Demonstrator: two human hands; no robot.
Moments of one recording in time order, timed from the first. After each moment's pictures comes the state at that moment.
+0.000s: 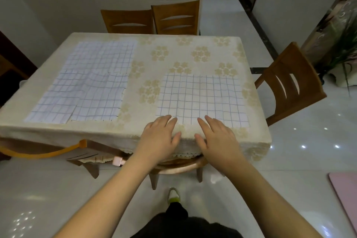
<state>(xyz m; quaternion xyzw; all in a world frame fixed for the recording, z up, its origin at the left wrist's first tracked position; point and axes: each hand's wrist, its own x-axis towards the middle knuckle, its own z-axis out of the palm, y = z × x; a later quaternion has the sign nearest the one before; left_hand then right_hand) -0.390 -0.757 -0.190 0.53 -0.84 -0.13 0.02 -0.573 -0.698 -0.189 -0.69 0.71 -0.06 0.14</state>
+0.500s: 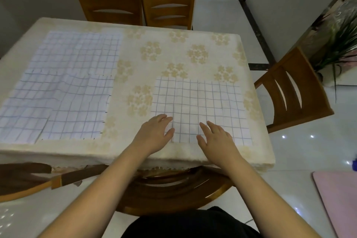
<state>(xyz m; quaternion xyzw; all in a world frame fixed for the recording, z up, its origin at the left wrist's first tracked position) -0.393 -0.913 -0.250 0.51 -0.82 -0.26 0.00 -0.600 -0.828 -0.238 -0.65 0.73 0.04 0.20</state>
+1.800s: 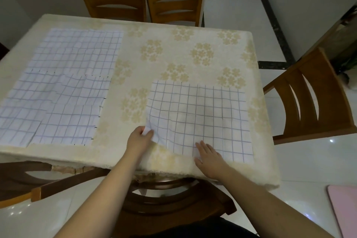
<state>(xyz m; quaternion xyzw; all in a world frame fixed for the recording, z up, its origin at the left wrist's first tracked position) -0.409 -0.945 -0.330 0.72 -0.44 -0.48 0.25 -0.659 -0.860 -0.362 -0.67 0.65 0.10 0.35</state>
